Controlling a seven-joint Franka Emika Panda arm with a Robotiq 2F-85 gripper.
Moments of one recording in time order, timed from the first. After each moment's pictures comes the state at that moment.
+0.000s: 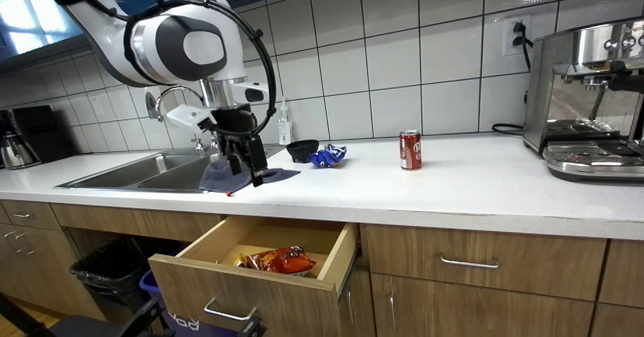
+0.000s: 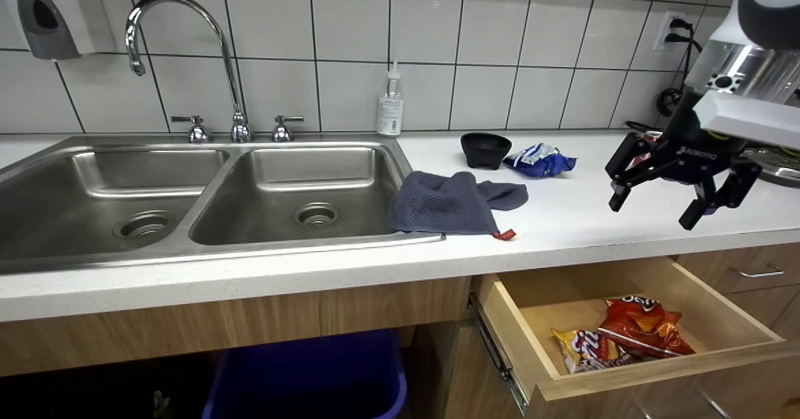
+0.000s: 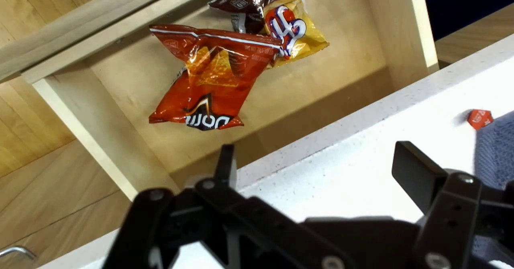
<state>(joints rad) 0.04 -0.11 -0.03 -2.65 0.15 2.64 0.30</state>
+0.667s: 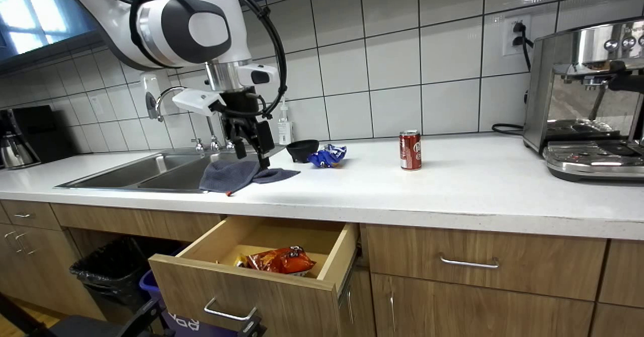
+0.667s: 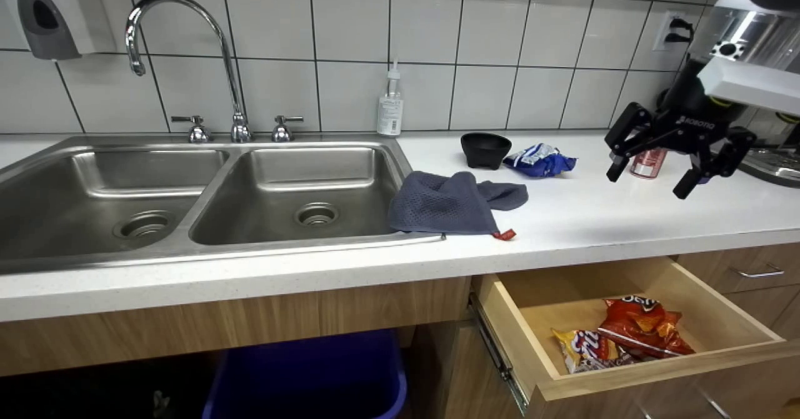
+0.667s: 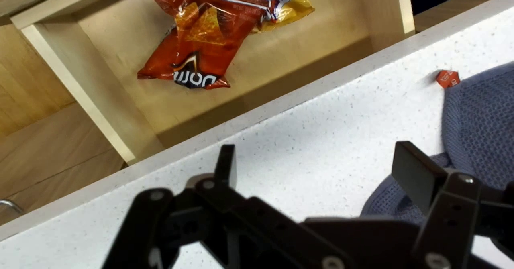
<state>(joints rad) 0.03 -0.13 -0.04 -2.59 0.15 2.61 0.25</state>
